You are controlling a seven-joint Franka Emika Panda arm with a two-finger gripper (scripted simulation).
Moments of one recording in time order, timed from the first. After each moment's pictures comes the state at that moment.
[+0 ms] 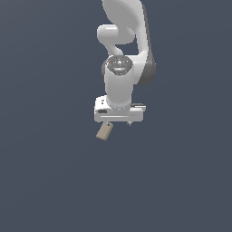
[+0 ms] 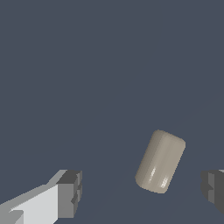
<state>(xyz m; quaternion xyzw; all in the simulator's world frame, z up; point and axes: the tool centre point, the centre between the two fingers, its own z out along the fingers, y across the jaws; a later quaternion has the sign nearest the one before) -0.004 0.011 0.166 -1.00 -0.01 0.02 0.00</state>
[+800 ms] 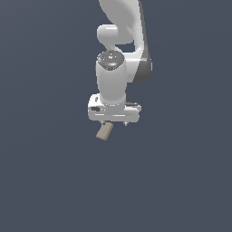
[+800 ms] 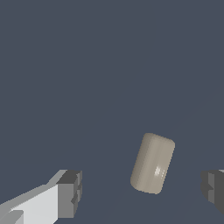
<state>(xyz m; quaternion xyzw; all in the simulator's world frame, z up) 0.004 -0.008 0.178 -1.00 0.04 0.00 0.01</state>
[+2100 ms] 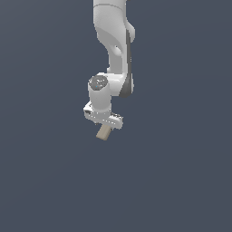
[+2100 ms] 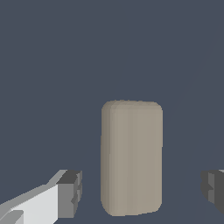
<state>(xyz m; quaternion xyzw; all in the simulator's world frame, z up) -0.059 -0.064 0.066 -0.98 0.18 0.00 0.00</state>
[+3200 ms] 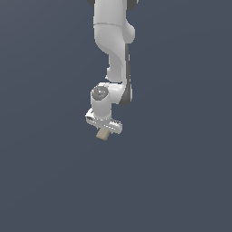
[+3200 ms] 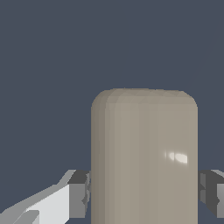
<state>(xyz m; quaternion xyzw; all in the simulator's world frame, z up) -0.062 -0.065 0.014 -0.98 0.18 0.00 0.00</state>
